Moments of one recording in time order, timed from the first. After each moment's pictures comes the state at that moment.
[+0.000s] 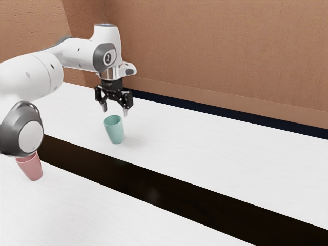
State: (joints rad) arm 0.06 0.70 0.08 -1.11 0.01 1.70 0.04
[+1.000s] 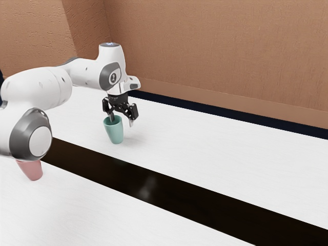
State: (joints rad) arm 0.09 0.81 0.05 -1.12 0.01 1.90 0.07
